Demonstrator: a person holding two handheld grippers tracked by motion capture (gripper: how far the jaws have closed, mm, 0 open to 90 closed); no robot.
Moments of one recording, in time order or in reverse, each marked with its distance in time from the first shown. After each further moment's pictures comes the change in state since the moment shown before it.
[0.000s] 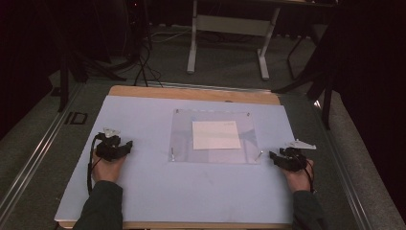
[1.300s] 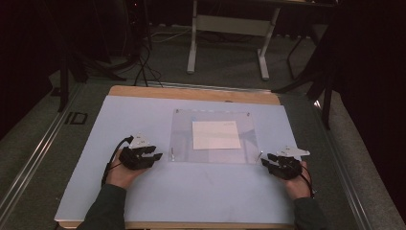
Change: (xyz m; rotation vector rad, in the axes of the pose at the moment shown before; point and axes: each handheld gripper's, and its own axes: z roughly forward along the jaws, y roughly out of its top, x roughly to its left) left arm -0.080 0.014 -0.029 -0.028 -0.401 0.356; right arm 0.039 0.000 -0.025 -0.017 0.161 -0.219
